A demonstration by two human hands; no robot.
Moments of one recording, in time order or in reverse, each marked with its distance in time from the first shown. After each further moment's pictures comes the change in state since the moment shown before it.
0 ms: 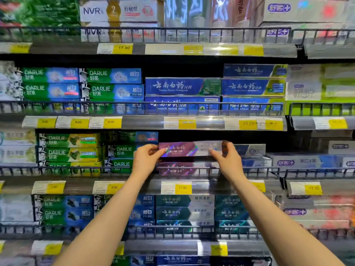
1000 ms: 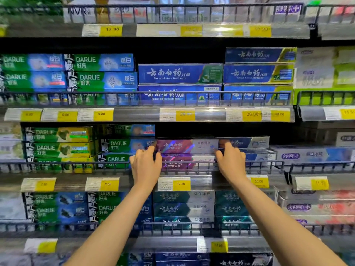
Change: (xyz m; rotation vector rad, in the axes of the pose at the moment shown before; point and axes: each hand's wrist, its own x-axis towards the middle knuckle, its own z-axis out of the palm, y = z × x) left_hand -0.025 -0.019 0.028 0.562 0.128 0.077; right_hand 0.003 0.012 0.008 -0.650 0.009 -0.019
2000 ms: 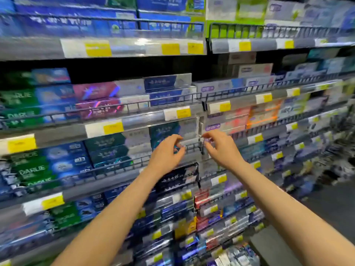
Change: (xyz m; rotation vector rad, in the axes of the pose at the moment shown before) left_hand -0.168 0.117 0.051 -0.499 -0.712 0.448; right_hand -0.155 0.139 -0.086 -0.070 -0.196 -0.038
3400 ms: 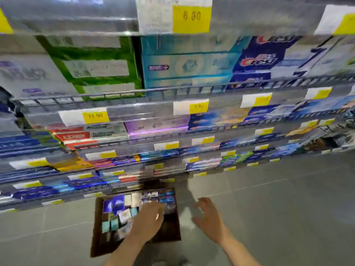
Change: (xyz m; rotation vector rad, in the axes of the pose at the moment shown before) left_hand -0.116 0.067 0.657 -0.133 -0.654 -0.755; right_hand -0.295 0.594 0.159 0.200 -0.887 0.492
